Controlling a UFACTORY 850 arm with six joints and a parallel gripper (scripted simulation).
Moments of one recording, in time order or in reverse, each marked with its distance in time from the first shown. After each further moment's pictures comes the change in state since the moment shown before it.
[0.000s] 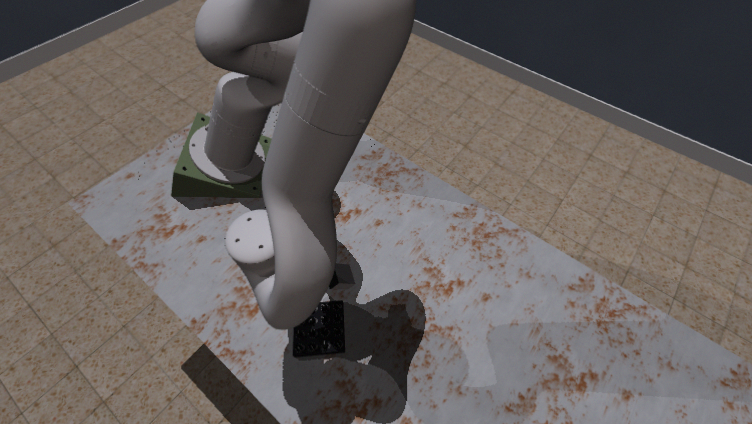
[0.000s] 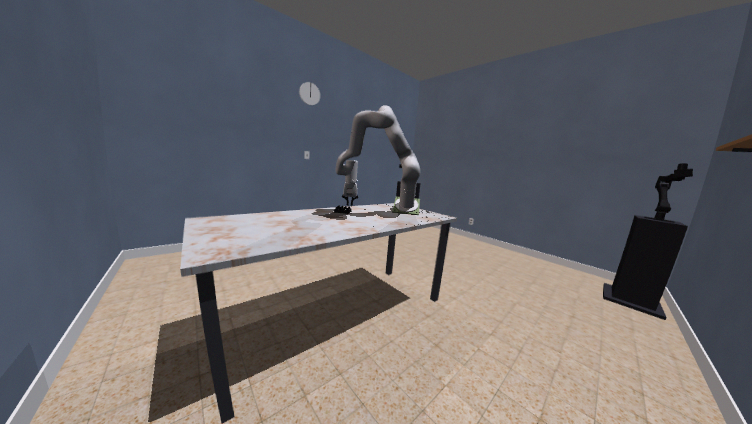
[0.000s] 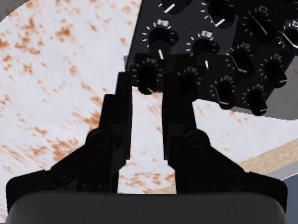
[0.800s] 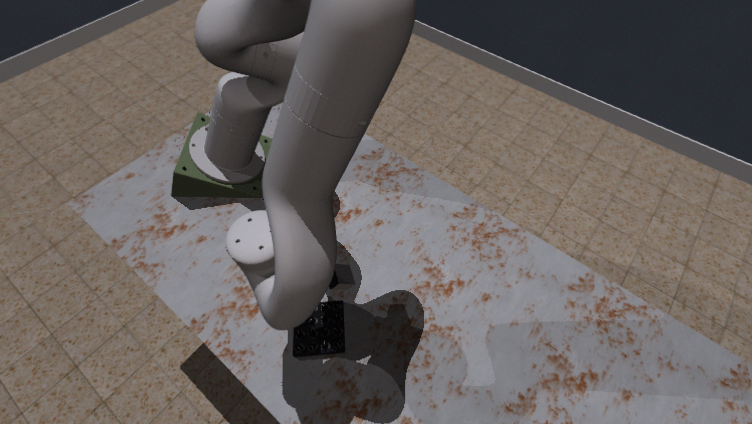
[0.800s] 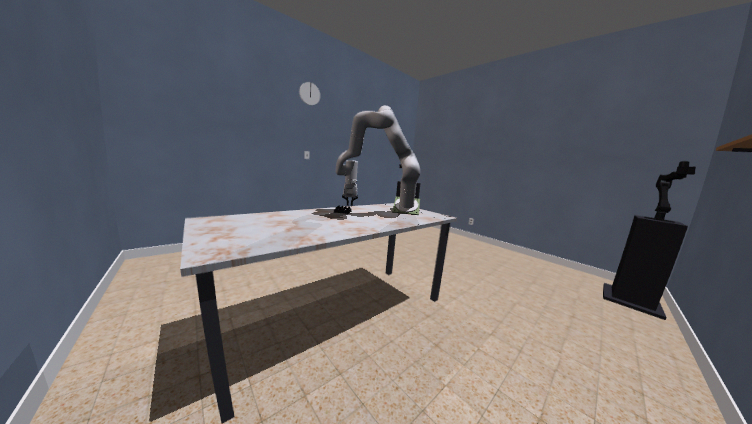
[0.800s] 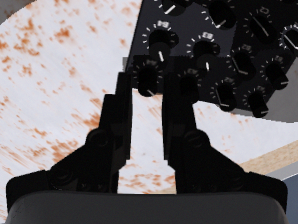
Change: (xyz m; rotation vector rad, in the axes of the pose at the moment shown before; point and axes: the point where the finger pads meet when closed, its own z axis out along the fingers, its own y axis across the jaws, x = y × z) arm 0.000 0.000 0.002 0.000 0.000 0.000
